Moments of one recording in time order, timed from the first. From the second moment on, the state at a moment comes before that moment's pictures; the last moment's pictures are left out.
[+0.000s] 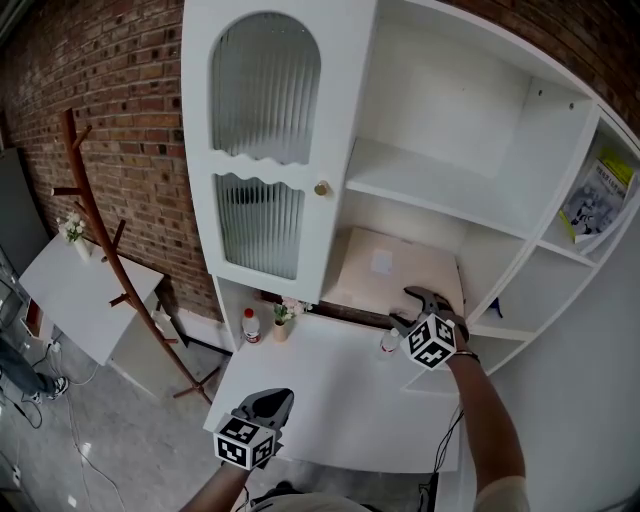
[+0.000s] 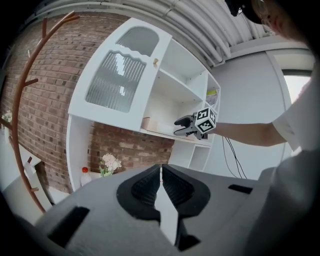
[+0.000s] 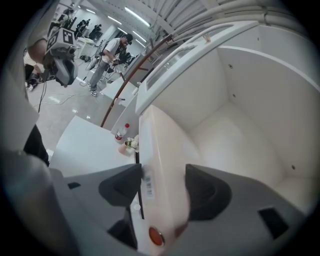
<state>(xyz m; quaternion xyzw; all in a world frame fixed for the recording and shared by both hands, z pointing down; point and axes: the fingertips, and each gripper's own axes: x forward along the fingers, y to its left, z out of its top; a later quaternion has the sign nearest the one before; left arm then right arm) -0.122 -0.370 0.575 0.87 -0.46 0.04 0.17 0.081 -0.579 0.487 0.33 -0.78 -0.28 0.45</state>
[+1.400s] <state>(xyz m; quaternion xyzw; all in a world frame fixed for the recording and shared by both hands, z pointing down) -0.123 -0.371 0.566 0.90 -0.42 0.04 0.14 0.114 -0.437 0.463 0.48 -0.84 -0.13 0.20</state>
